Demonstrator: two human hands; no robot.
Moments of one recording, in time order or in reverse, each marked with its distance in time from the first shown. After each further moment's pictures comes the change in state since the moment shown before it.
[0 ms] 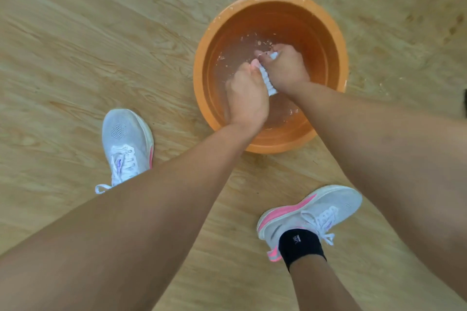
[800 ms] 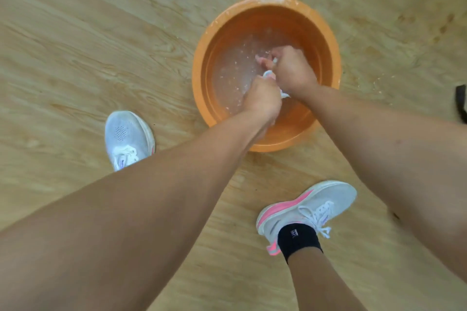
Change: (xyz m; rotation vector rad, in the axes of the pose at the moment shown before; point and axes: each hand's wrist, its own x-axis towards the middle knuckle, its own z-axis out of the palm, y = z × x) left_hand -0.002 0.020 0.017 -0.367 -0.347 -0.441; right_hand -0.008 -0.001 -0.024 -0.245 -0.026 -0.114
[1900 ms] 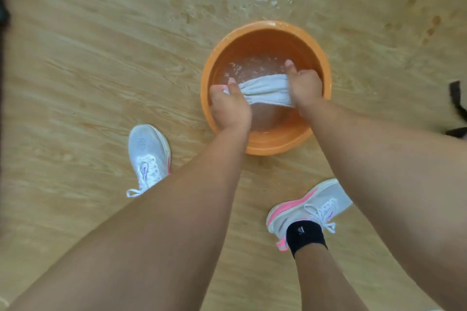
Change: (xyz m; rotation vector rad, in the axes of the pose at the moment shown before) left_hand -0.017 0.012 -0.041 -0.045 0.509 0.092; right_hand -0.033 -0.001 -0.018 0.349 0.173 0.396
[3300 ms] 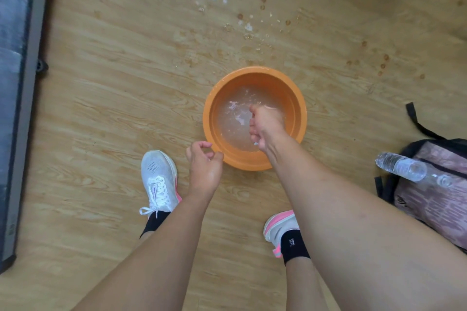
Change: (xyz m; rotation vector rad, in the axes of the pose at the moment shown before) left_hand -0.046 -0.023 -0.114 0.216 -0.255 0.114; right_hand -0.113 -0.072 -0.016 0.685 -0.196 0.423
